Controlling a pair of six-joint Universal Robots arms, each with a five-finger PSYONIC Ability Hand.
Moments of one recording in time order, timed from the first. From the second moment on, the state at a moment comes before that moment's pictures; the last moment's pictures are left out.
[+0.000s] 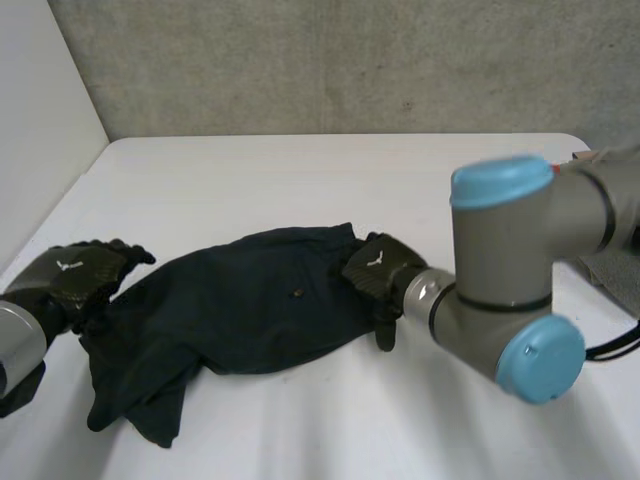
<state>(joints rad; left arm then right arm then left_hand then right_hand) 4.57 -1.47 -1.88 2.89 -1.45 3.44 2.19 -0.95 1.21 0.26 1.41 2.59 0.21 0.21 0.21 0.21 0.04 0.22 0.20 0.21 0.21 0.04</state>
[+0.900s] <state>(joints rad) 4.45 -1.49 -1.80 3.04 -1.53 3.38 1.93 -1.22 1.56 -0.20 1.70 2.25 0.21 0.21 0.21 0.21 0.04 1.04 1.16 1.18 1.19 0.97</state>
